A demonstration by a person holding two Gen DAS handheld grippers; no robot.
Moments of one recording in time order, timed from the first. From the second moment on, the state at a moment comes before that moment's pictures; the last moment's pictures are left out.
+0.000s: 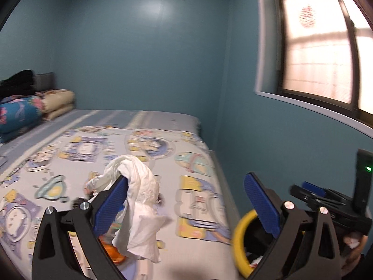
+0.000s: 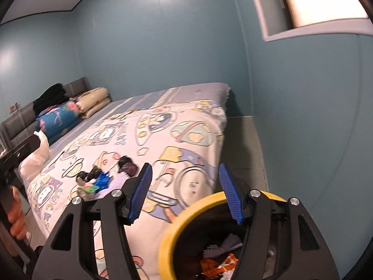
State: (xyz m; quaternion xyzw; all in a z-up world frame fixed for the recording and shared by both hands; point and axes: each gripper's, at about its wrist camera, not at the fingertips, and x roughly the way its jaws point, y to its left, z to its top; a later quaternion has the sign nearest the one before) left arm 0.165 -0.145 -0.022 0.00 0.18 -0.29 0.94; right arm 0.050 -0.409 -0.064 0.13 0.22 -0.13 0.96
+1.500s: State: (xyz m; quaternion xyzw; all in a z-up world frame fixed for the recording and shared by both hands) left arm 0.389 0.008 -0.186 -0.01 0.31 -0.09 0.95; right arm 0.282 -0.282 -0.199 0.12 0.39 -0.03 0.91
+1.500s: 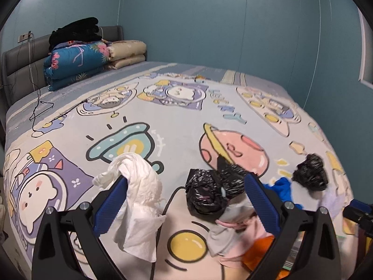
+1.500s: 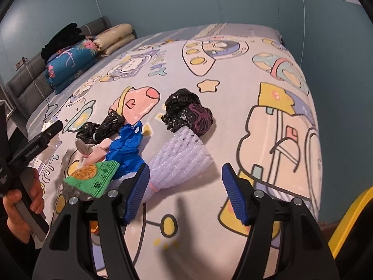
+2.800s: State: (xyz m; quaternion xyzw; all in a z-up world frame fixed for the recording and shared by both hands) left arm 0.468 -0.015 -0.244 -0.01 0.43 -0.16 0.89; right arm 0.323 -0.251 -0.221 0.09 0.45 -0.05 0.89
